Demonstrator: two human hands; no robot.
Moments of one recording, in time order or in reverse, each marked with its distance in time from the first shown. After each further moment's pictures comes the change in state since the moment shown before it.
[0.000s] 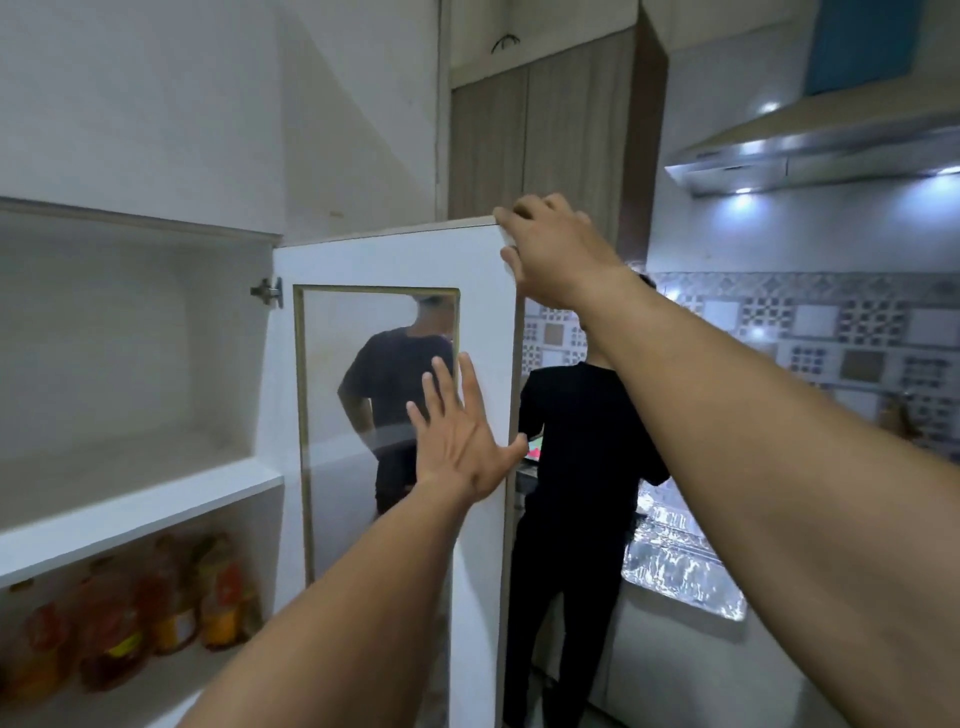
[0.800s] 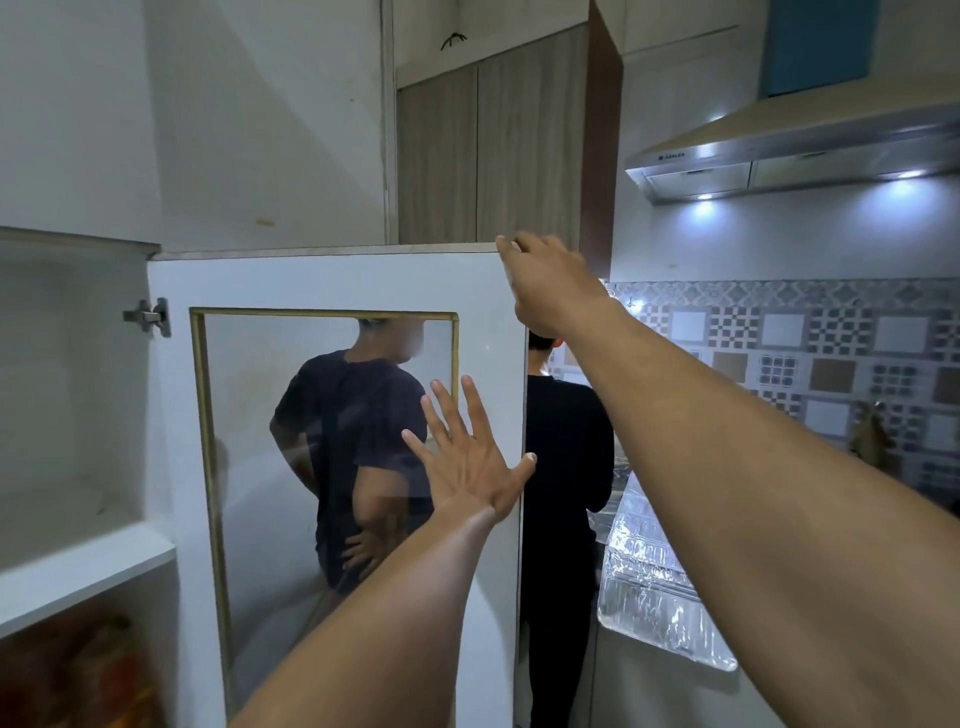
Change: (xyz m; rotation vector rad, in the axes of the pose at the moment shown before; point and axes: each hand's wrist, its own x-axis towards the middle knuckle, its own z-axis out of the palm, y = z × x) left_hand 0.110 0.065 0.121 0.006 -0.023 -0.035; right_hand 0.053 0.114 0.115 -0.009 -0.088 0.163
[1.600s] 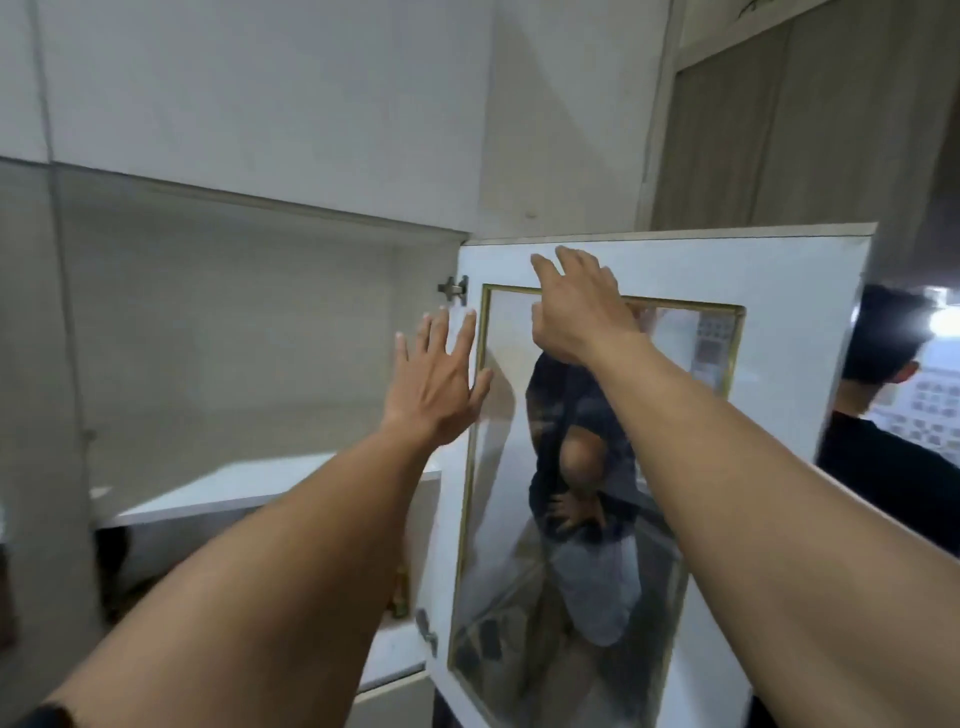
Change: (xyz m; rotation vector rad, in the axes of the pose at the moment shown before) left_hand -0.023 -0.231 -0.191 0.486 0.208 -0.095; right_hand 0.009 -0.223 0.022 0.364 0.033 -0.292
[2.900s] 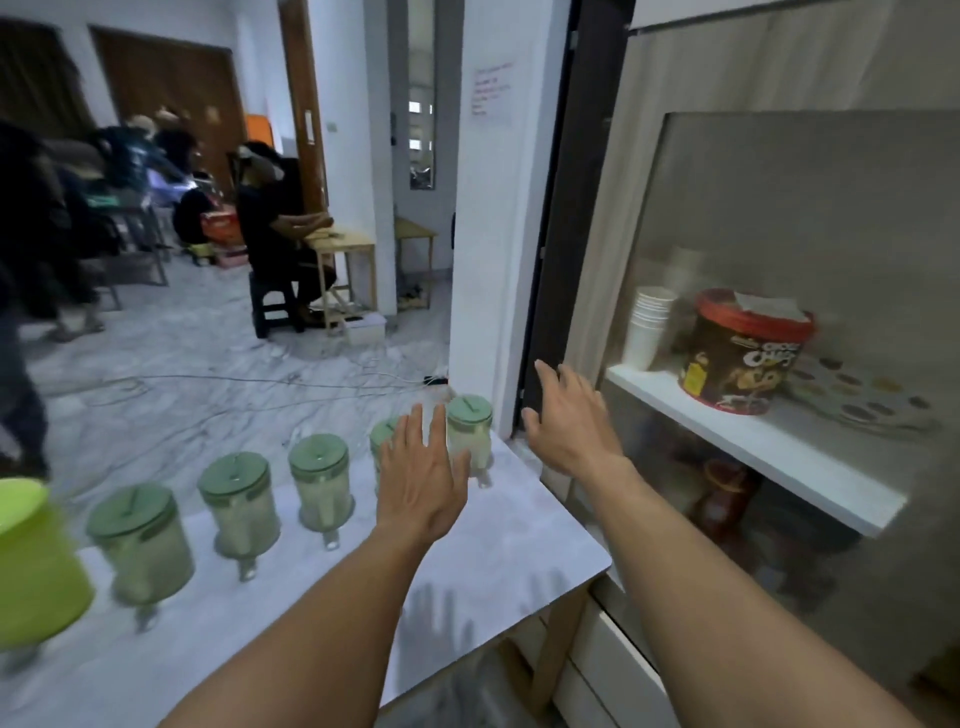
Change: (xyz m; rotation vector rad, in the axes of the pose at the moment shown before) left_hand -0.525 -0.516 -0.224 0.673 0.006 -1.415; right_hand -0.151 -0.830 0.134 0.955 -0.460 -1.094
